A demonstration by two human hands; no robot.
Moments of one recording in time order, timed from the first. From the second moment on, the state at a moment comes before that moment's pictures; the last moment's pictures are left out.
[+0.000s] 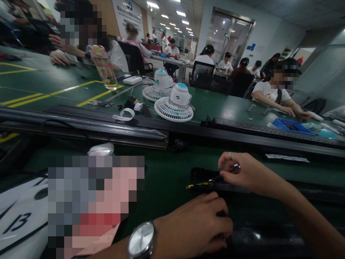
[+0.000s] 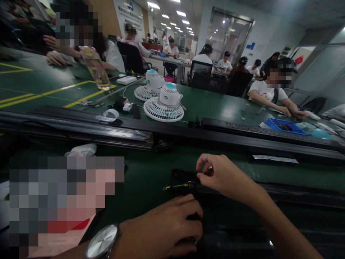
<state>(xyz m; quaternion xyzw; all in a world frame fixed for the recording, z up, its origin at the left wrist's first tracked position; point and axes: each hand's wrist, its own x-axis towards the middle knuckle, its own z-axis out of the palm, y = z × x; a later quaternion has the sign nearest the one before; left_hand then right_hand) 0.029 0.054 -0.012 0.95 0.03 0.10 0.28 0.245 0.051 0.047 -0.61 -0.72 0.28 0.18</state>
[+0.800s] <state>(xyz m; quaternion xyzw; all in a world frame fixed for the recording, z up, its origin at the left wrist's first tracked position) 0.029 0.055 -0.012 0.95 0.03 0.12 0.28 0.258 0.059 0.043 -0.59 -0.67 0.41 0.20</state>
